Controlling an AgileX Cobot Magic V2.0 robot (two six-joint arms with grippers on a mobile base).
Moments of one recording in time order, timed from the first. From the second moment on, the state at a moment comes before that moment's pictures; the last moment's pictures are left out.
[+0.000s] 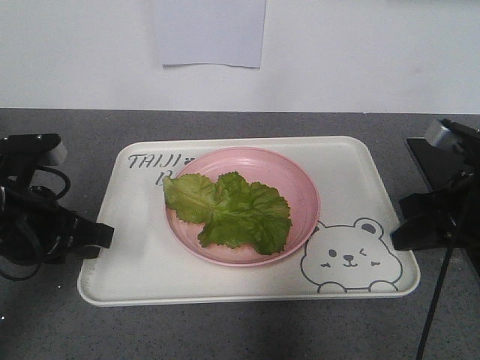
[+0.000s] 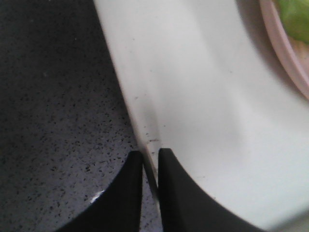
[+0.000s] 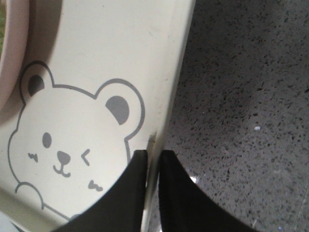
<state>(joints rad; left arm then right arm) -0.28 1.27 -0.96 -0.28 0.90 0.01 -0.10 1.38 -1.04 0.59 1.16 -0.45</state>
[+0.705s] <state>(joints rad) -0.29 1.51 -0.96 -0.24 0.77 0.00 -0.10 1.61 -1.04 0.61 1.08 -0.47</state>
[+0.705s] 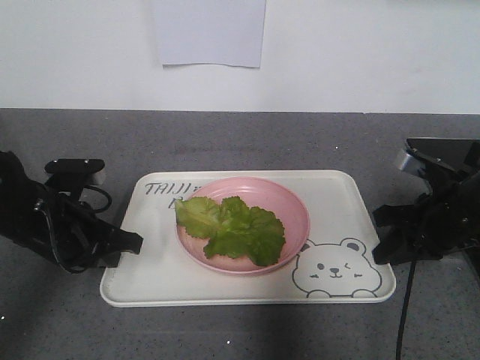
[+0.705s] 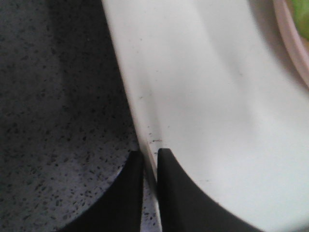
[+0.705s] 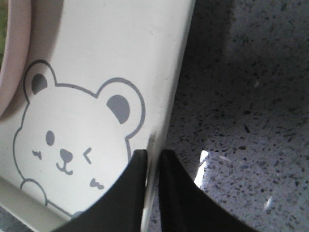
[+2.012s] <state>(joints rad) -0.29 1.27 -0.96 -0.16 0.87 0.03 -0.07 1.38 -1.04 0.43 1.09 -0.40</state>
